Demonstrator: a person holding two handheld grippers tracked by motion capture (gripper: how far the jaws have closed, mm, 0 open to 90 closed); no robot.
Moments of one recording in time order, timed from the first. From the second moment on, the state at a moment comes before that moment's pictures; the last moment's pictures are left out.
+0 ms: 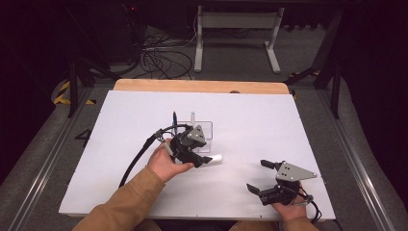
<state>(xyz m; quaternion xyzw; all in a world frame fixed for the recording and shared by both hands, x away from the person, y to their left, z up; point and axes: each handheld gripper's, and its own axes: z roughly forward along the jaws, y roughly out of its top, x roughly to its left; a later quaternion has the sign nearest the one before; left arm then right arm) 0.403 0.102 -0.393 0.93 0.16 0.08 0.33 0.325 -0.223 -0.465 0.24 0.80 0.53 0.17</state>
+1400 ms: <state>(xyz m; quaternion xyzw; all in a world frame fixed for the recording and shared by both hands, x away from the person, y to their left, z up) 0.416 0.064 -0.425 0.95 0.14 0.10 0.24 0.325 -0.223 -0.465 0.24 0.80 0.53 0.17</state>
